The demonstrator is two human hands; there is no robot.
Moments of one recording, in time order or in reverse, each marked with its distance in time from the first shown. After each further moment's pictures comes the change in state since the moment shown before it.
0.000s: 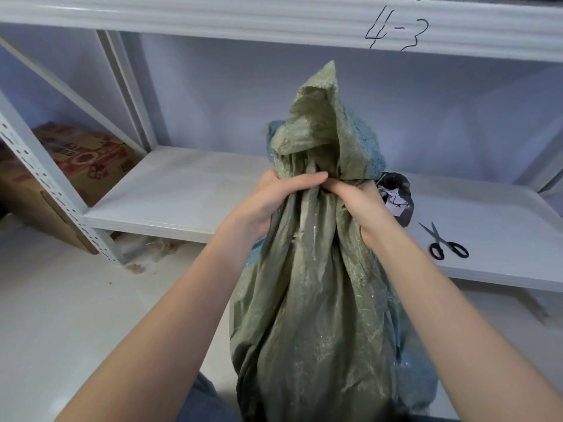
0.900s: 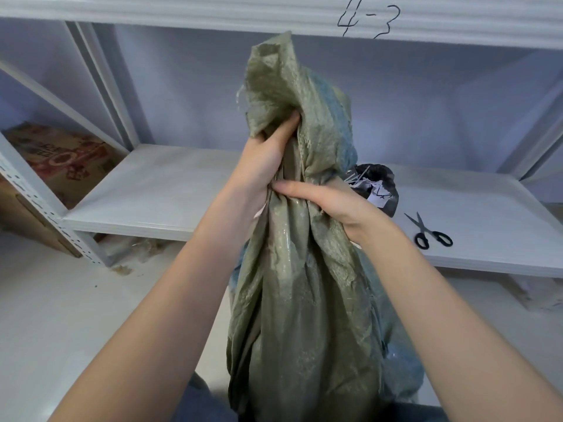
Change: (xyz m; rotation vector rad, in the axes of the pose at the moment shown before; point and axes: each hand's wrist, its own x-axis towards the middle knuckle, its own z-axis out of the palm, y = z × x) left_hand 0.003 0.029 0.042 0.197 0.265 0.215; right_hand -0.018 -0.014 -0.003 -0.095 -0.373 0.089
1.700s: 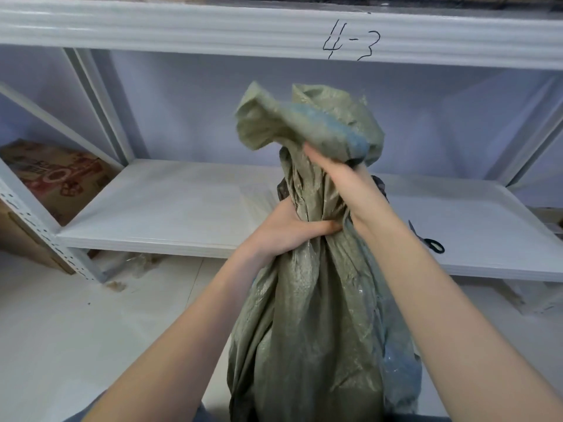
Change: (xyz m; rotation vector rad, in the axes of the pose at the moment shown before) left_hand -0.026 -0.052 0.007 0.312 -0.430 0.018; right_hand 0.010 -0.020 -0.023 0.023 0.430 -0.085
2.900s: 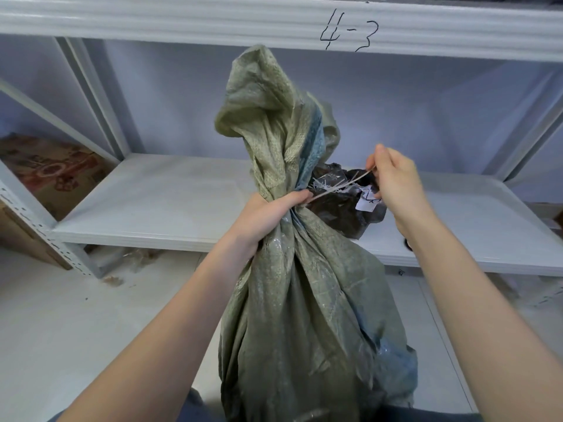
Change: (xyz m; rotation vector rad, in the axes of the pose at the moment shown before) left_hand 0.008 -0.014 -0.017 -0.214 0.179 -0.206; right_hand 0.016 0.020 -0.057 -0.317 0.199 -0.187
